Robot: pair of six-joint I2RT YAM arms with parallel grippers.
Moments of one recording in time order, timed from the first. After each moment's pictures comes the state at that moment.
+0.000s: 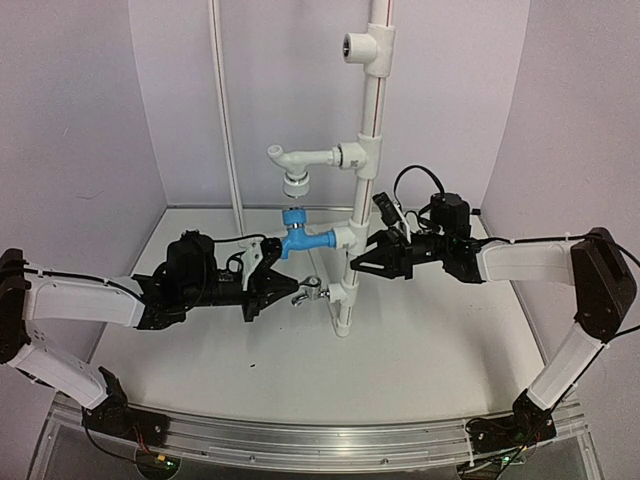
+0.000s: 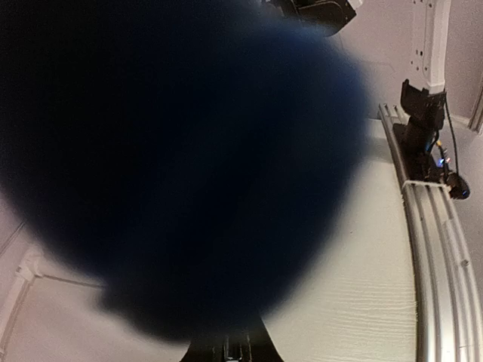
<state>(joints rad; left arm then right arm) -0.87 1.34 0.66 0.45 0.41 0.20 0.54 1.65 0.98 0.47 -1.17 0.10</state>
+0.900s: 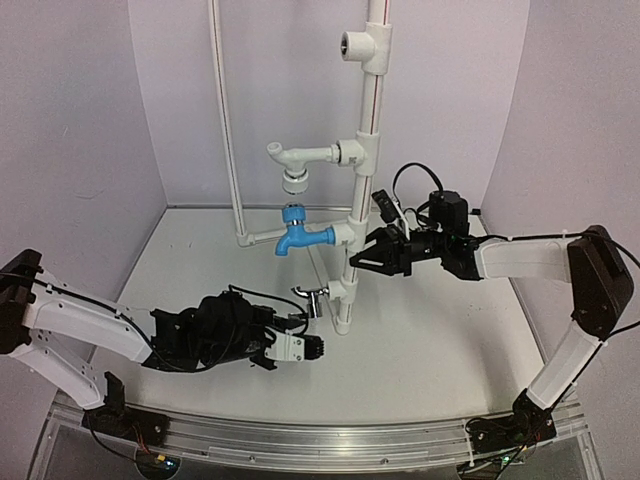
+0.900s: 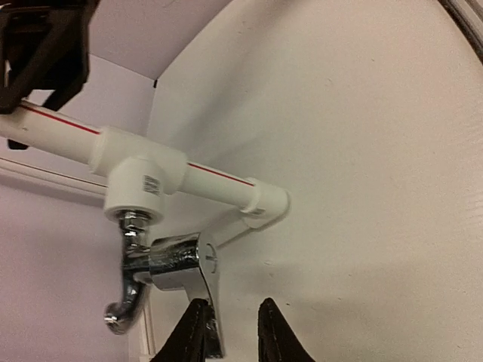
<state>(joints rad) -1.23 1.39 0.63 0.34 -0.24 0.89 0.53 1.67 1.01 0.46 -1.18 0.10</state>
